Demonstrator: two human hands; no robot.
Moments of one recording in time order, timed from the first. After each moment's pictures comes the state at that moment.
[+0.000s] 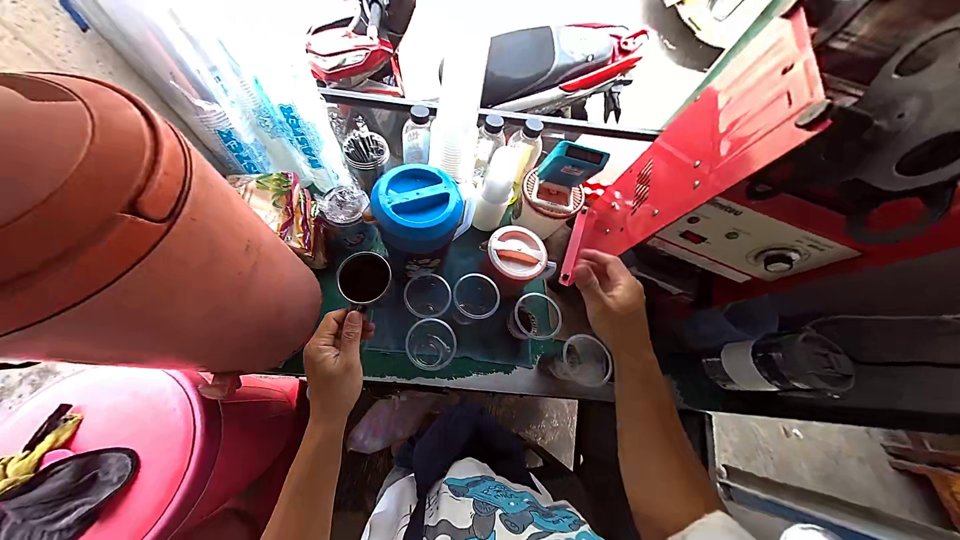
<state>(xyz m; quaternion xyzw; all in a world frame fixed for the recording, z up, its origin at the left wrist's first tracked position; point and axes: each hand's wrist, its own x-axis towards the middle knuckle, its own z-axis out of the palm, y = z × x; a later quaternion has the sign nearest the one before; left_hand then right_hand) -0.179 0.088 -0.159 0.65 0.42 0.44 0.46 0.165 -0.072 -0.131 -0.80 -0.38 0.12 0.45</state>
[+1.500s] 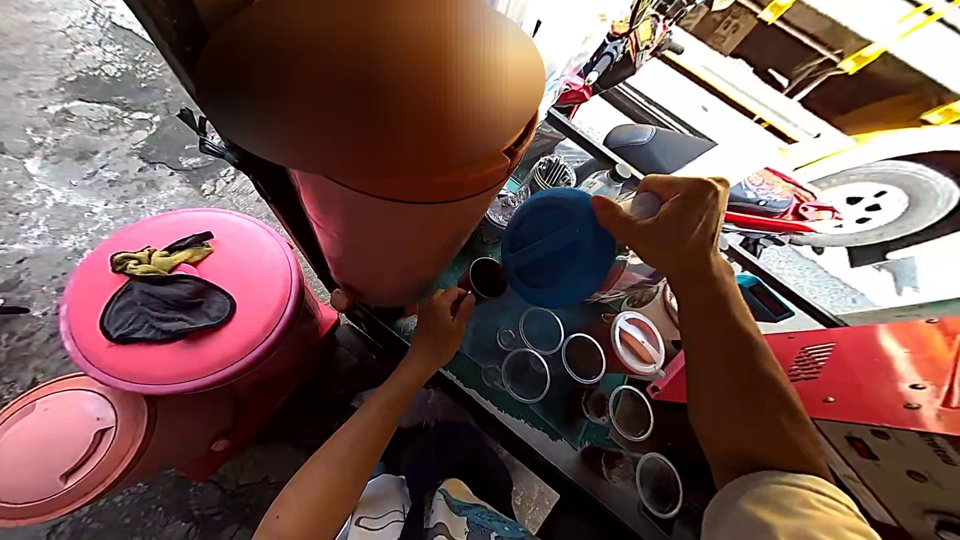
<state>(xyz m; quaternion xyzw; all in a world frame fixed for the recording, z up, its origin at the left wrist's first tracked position) -0.220 0.126 -0.198 0.62 0.52 0.34 0.47 0.049 0.190 -0.015 -0.60 -0.76 -0.11 0.23</state>
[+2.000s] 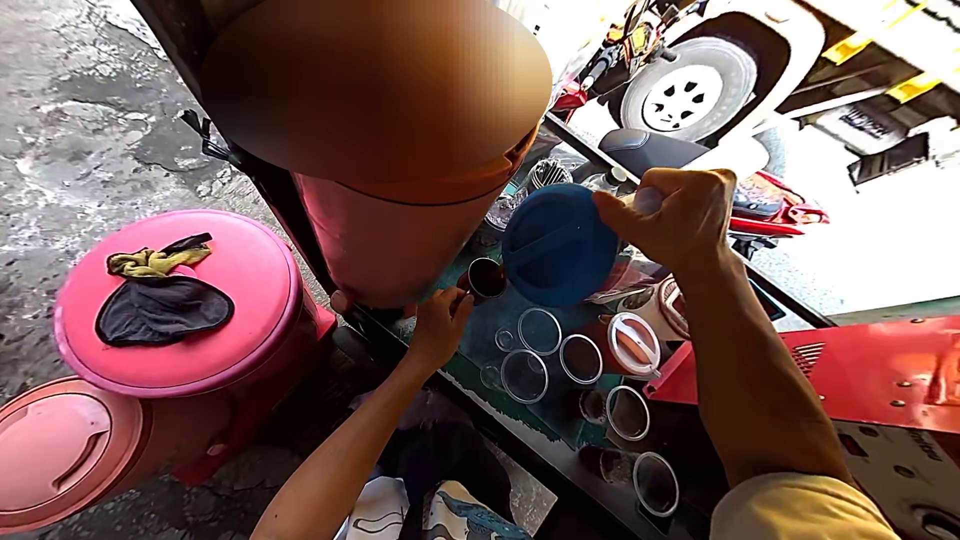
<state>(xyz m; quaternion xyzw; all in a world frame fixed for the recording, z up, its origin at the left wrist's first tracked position) -0.221 0.128 -0.194 0.61 0.53 0.34 0.49 0.047 0.193 -0.004 -0.58 -0.77 -0.14 0.23</state>
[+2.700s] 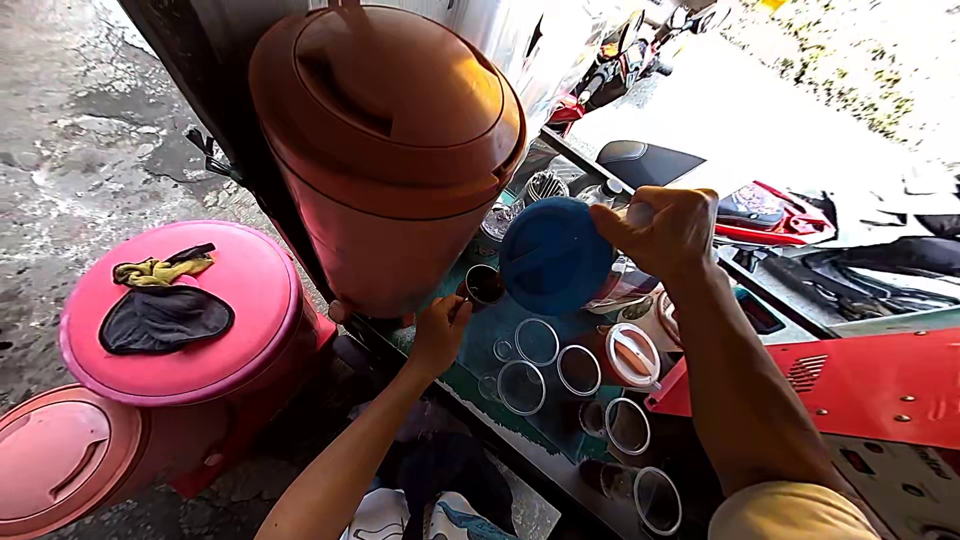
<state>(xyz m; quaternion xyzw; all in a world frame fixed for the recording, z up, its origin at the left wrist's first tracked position) -0.213 0.132 -0.197 0.60 0.52 0.36 0.48 0.060 0.197 -0.013 -0.59 -0.76 -0.11 0.24</state>
